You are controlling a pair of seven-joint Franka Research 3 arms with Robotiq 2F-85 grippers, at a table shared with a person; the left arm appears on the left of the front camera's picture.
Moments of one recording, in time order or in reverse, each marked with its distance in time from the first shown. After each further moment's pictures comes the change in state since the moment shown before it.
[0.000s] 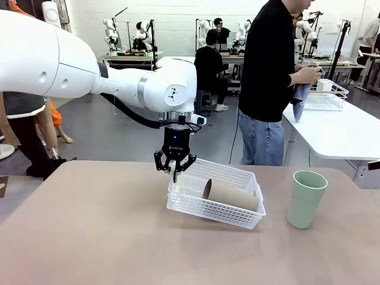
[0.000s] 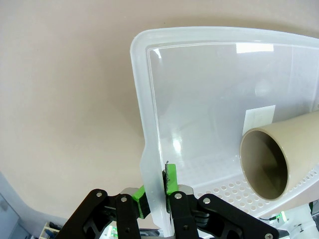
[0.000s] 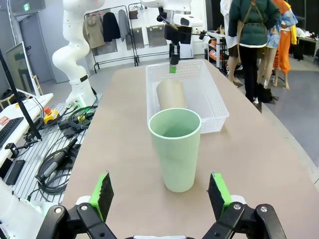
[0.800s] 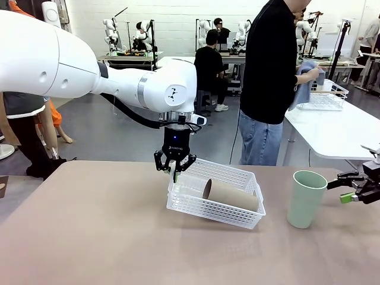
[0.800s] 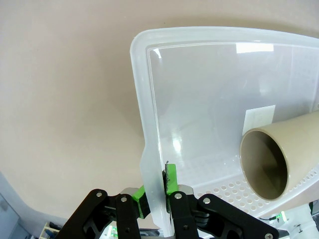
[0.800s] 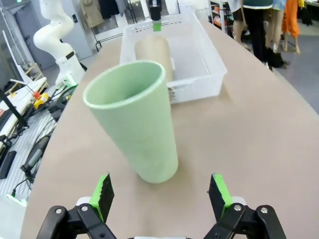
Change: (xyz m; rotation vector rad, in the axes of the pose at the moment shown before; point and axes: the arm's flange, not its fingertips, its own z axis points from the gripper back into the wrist) left arm 0.000 0.000 0.000 0.000 0.000 0.000; right arm -0.056 -0.068 -0.089 0.027 0.163 -0.118
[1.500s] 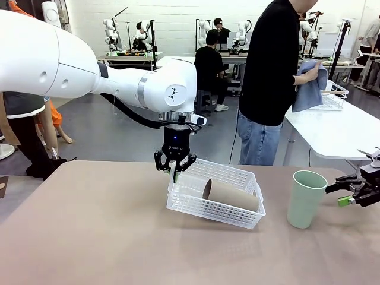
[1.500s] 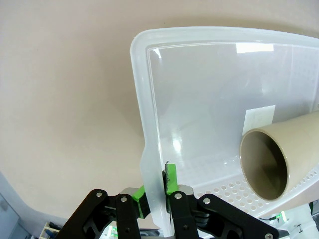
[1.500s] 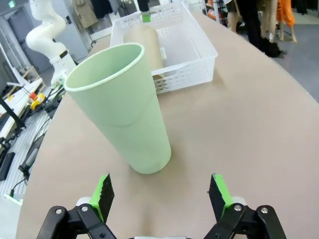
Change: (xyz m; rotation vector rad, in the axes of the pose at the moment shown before) left arm 0.000 0.000 0.000 0.000 0.000 0.000; right arm -0.010 -0.008 -0.007 0.000 0.018 -0.024
